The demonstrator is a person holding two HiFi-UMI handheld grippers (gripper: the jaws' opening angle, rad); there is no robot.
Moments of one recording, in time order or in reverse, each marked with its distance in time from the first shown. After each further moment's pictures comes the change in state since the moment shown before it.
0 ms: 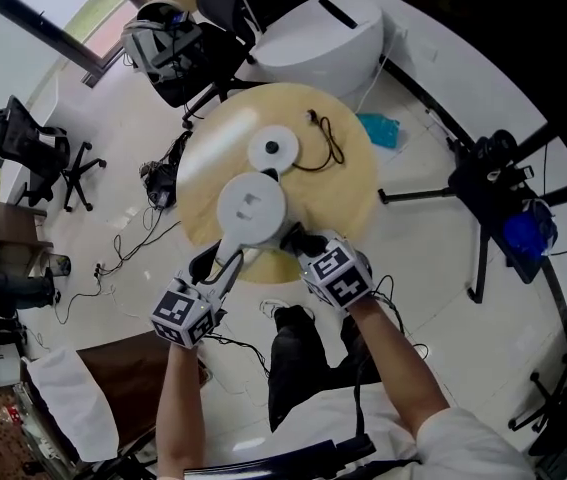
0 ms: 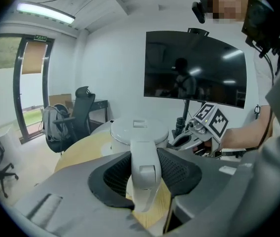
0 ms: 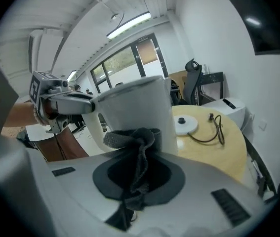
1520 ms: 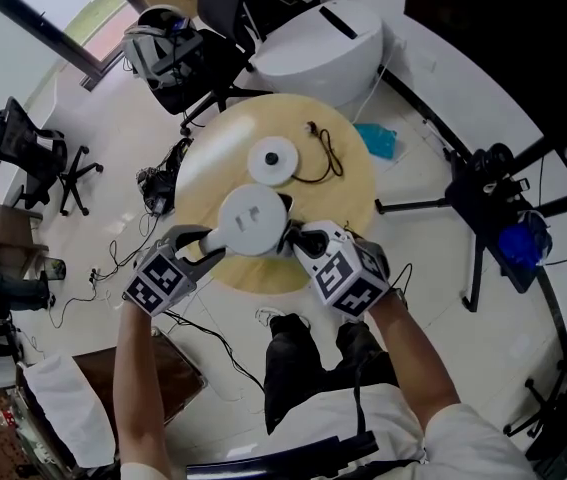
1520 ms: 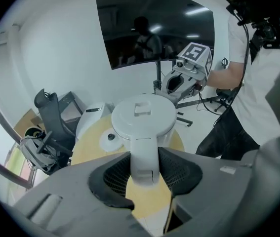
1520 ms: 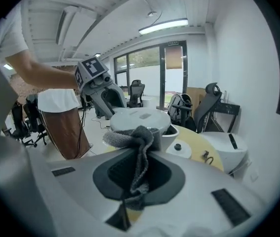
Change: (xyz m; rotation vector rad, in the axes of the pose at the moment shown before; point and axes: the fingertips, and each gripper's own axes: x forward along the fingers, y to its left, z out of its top) left arm 0.015 0.041 -0.002 0.467 0.409 -0.217; right arm -0.041 0.003 0.067 -0.371 -0.004 0.030
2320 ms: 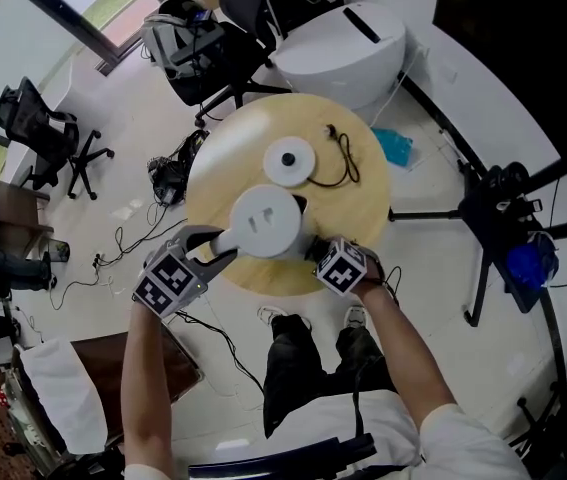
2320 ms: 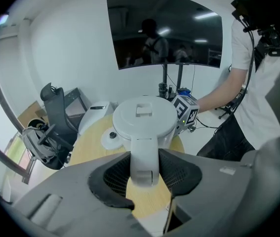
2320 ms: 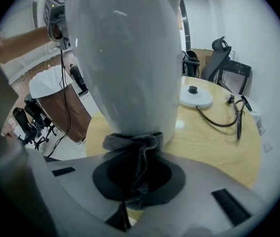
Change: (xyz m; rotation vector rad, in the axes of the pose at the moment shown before) left arm -0.001 0.000 0.000 -0.090 -0.023 0.027; right arm 0.108 0.005 -0.161 0.108 0.361 0.092
